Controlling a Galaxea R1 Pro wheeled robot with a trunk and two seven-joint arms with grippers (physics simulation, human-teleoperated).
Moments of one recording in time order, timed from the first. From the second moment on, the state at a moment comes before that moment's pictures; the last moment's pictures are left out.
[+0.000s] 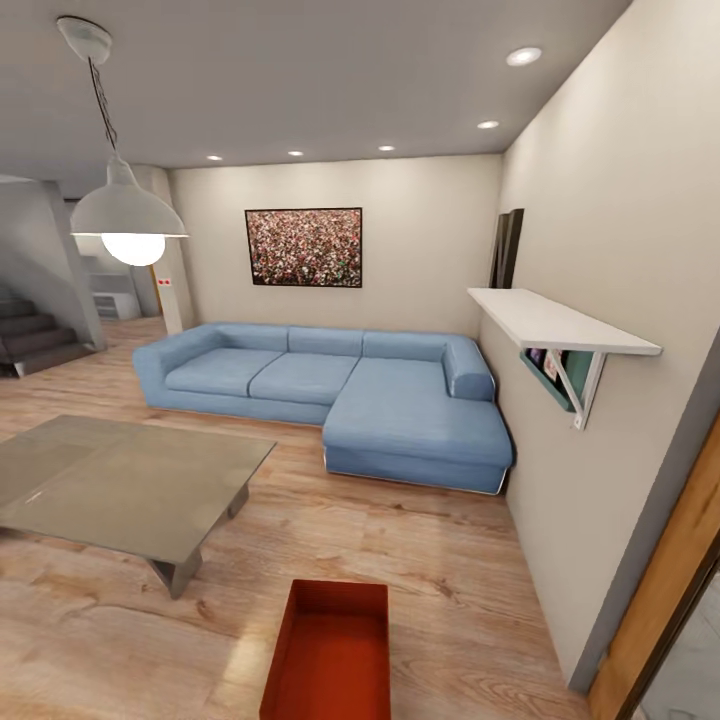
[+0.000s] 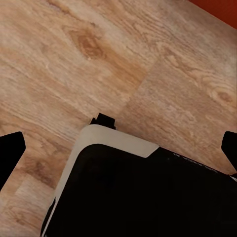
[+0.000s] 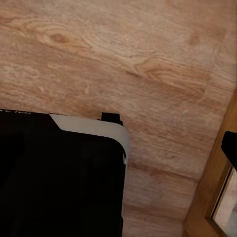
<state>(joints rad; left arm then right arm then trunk) -0.24 0.04 -0.15 0.00 0.56 -0.03 0.03 -0.18 0.00 0.23 0.03 -0.11 -0.14 -0.06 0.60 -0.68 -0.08</state>
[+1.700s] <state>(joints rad) -0.24 0.04 -0.15 0.00 0.56 -0.02 0.03 -0.18 0.00 0.23 0.03 -0.11 -0.14 -0.06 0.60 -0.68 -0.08</state>
